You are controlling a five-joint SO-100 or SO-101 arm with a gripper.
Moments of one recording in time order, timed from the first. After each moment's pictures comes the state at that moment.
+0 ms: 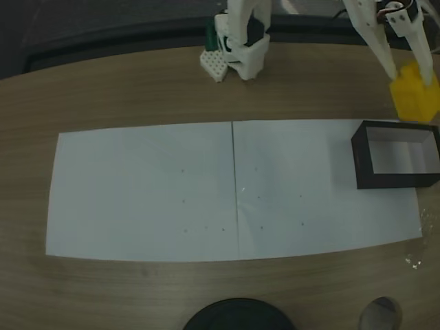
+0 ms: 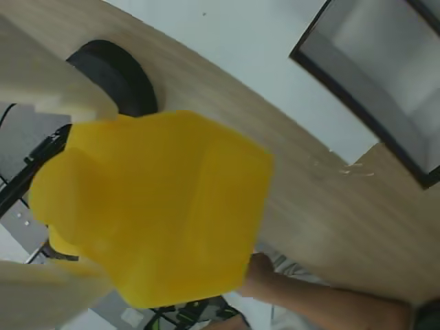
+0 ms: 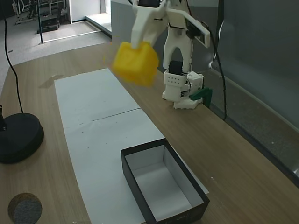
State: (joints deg) arm -43.9 97.2 44.2 99.2 -2.8
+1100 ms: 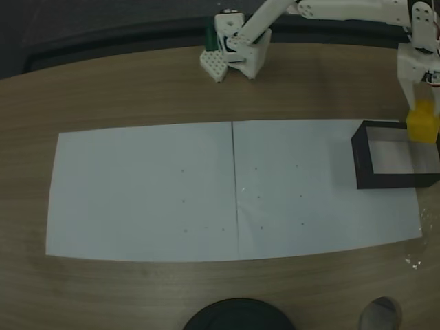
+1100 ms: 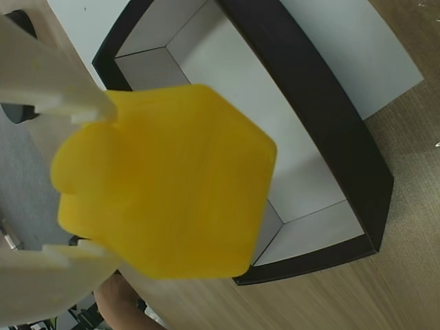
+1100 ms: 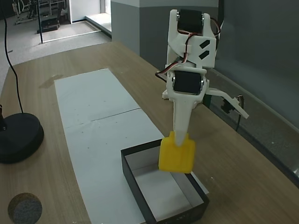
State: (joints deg) arm -55.3 64.4 30.7 93.1 -2.8
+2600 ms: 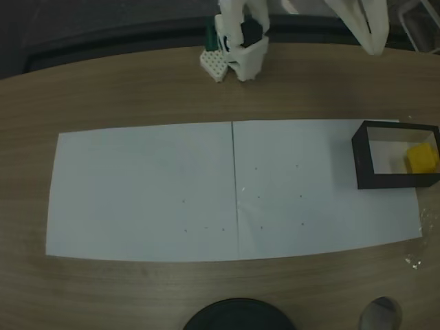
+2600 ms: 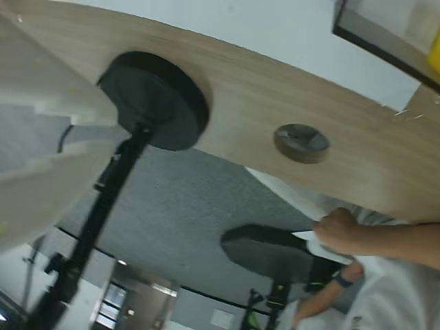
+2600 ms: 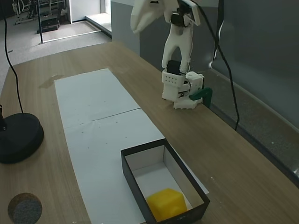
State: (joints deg) arm -28.0 116.9 51.1 99.3 2.0
